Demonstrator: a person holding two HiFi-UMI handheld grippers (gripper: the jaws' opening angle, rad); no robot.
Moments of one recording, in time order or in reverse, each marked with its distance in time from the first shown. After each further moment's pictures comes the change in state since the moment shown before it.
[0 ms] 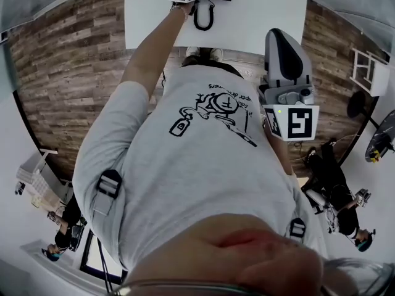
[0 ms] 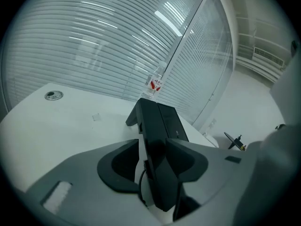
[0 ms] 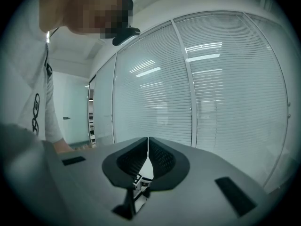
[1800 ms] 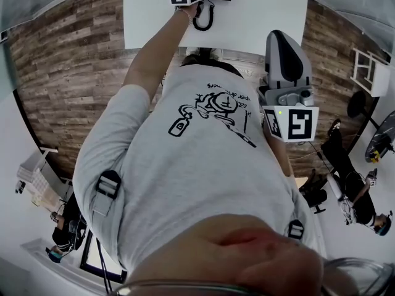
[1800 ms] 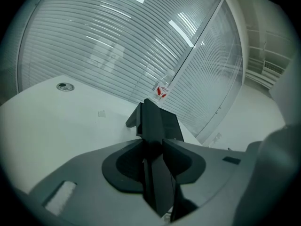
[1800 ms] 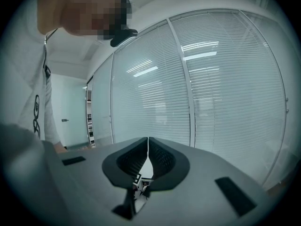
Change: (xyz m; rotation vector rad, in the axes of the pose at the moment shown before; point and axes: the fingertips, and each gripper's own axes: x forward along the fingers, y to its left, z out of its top) left arm -0.005 -0.002 0.000 -0.146 -0.090 0.059; right arm -0.002 -0.007 -0.009 0.033 0.005 -0.015
